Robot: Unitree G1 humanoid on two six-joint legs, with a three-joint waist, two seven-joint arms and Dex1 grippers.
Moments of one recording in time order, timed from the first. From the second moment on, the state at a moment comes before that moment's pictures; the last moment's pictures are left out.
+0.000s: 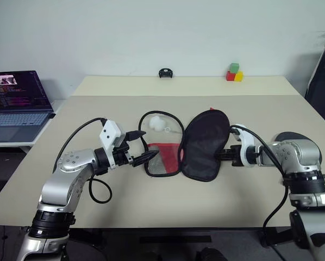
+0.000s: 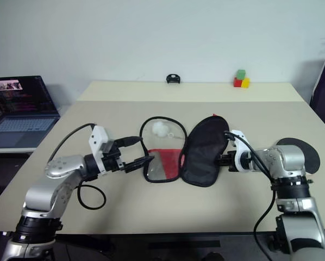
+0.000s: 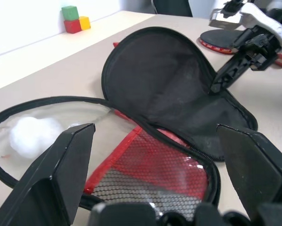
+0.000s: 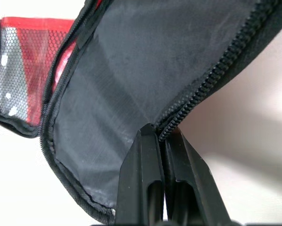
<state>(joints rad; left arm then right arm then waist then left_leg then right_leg) -0.40 0.62 0.06 -0.14 -0.43 0.41 -0.91 -0.81 -0.58 0.04 0.26 0.58 1.30 0.54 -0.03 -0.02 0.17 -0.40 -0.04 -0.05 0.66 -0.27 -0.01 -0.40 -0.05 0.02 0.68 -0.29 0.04</state>
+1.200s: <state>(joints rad) -0.42 0.61 0.04 -0.12 -0.42 0.40 -0.91 -1.11 -0.57 0.14 0.97 0.15 0.77 0.81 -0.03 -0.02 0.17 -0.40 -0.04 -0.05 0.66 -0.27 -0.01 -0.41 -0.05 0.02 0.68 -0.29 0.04</state>
